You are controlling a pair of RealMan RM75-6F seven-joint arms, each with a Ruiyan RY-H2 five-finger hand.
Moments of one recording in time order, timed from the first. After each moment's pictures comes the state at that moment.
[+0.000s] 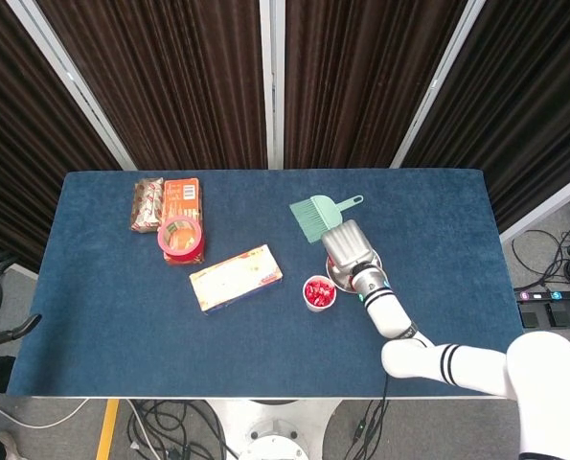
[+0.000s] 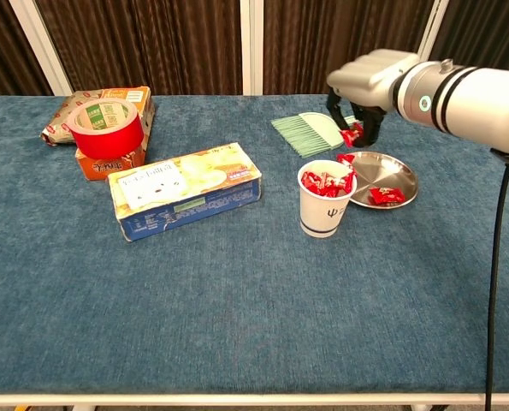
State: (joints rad) left arm -0.11 -1.21 -0.08 -1.26 1.53 1.55 -0.64; right arm 1.06 -1.57 0.13 -1.40 -0.69 0.92 -0.85
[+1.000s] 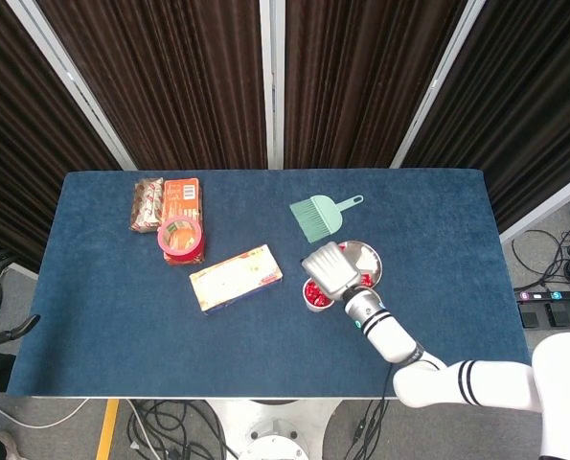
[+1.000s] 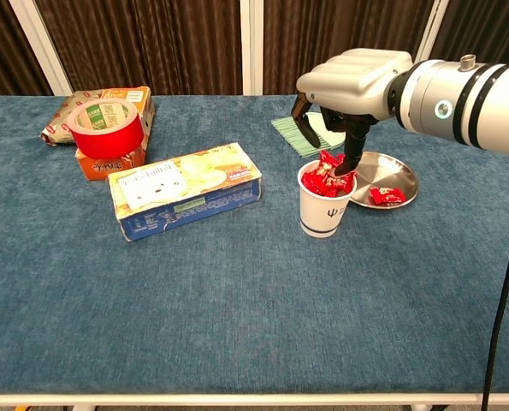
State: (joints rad) left arm -0.11 -1.20 -0.08 -1.26 1.53 1.56 -0.65; right arm 1.03 -1.47 0.09 -1.64 -0.85 0.94 -0.79
